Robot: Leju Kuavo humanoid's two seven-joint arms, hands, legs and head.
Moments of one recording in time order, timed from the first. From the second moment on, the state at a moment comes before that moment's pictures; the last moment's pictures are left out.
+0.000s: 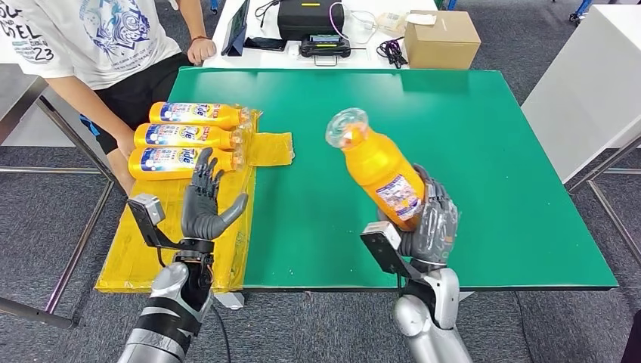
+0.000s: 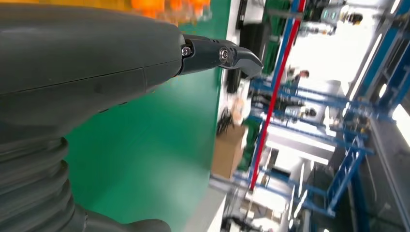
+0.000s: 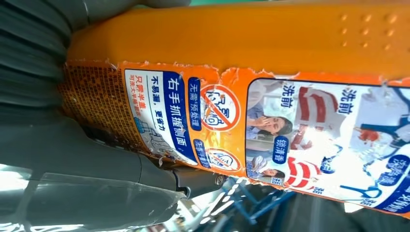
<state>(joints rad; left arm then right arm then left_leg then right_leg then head) -0.33 -0.26 -0.03 -1.05 0.15 -0.03 -0.46 -0.09 0.10 0.26 -1.44 0.83 -0.69 -0.27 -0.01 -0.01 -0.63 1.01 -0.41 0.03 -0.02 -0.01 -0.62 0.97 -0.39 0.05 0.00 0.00</state>
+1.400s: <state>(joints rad) -0.29 -0.26 -0.28 -1.04 0.26 -0.25 -0.35 -0.19 0.25 0.33 -1.04 0.77 -0.55 -0.35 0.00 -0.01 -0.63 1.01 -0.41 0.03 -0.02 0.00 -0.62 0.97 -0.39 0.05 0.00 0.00</state>
